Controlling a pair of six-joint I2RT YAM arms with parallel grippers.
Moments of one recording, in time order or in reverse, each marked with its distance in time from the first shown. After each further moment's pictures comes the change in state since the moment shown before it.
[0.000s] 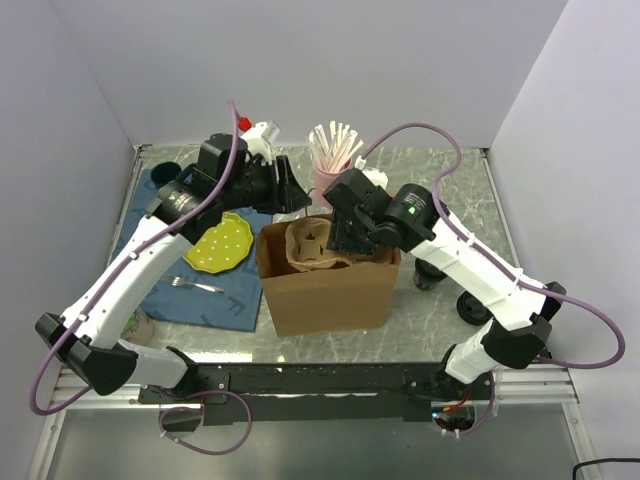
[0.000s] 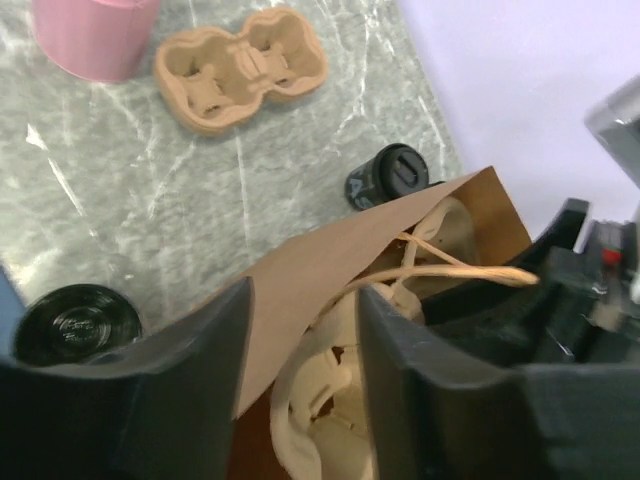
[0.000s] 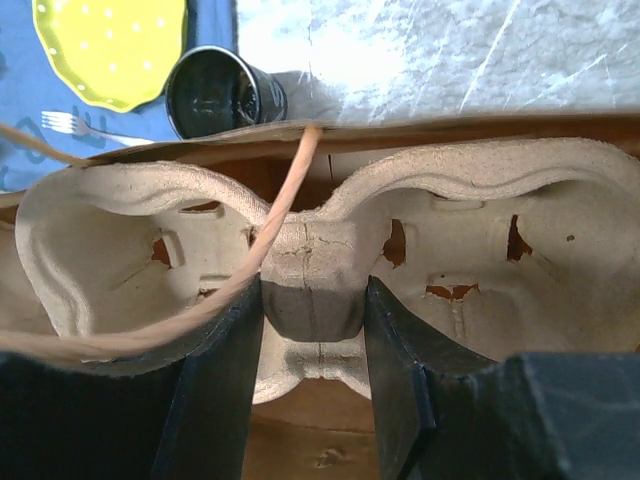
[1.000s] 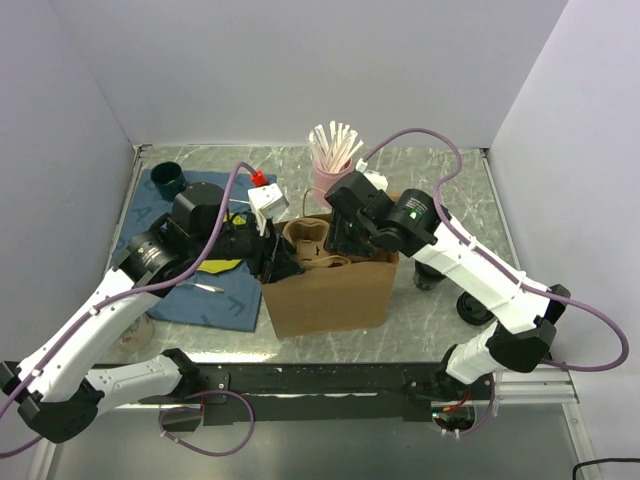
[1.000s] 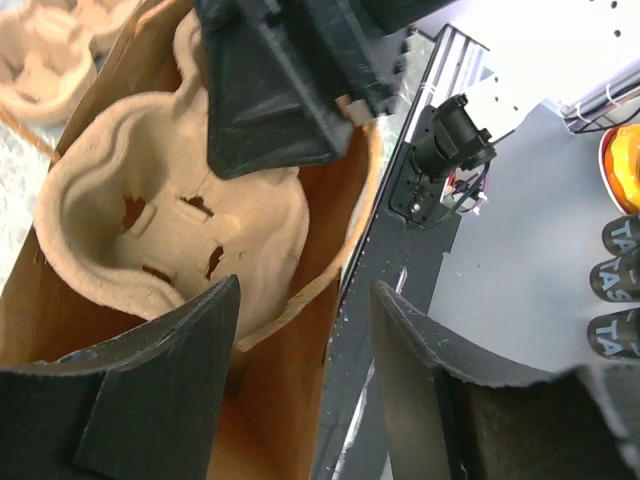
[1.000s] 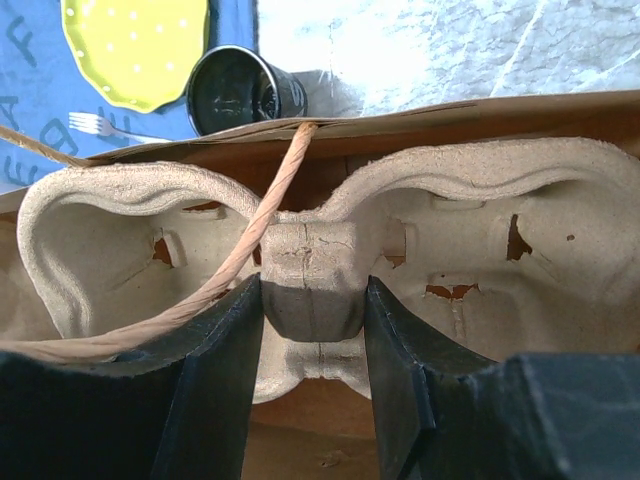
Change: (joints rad) left arm -0.116 -0.298 -0.249 -0.024 0.300 0.424; right arm 0.000 -0.032 -0.069 0.072 -0.024 0.026
